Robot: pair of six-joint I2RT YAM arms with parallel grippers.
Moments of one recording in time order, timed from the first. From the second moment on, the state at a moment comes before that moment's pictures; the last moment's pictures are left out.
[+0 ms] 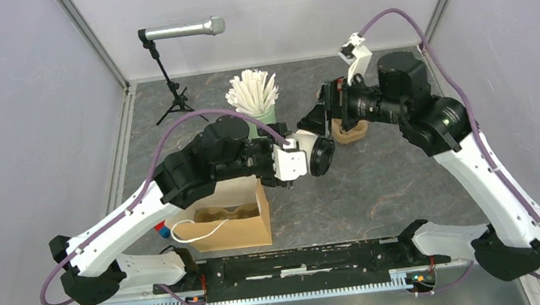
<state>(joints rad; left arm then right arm) -1.05 1.18 1.39 -0.64 0.18 0.78 0.57 1.18 1.57 -0.79 -0.42 0.45</state>
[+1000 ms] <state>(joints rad) -0.78 1.10 1.33 -0.48 0.43 0.46 0.57 1.07 1.57 -0.67 -0.60 -0.27</state>
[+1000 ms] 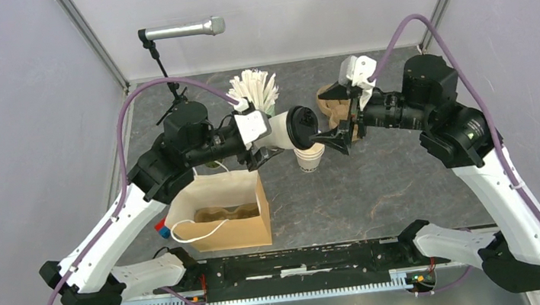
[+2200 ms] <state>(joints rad) -0.78 1.11 1.33 -0.54 0.46 0.50 0.57 1.13 1.56 -0.81 -0.72 -0.45</state>
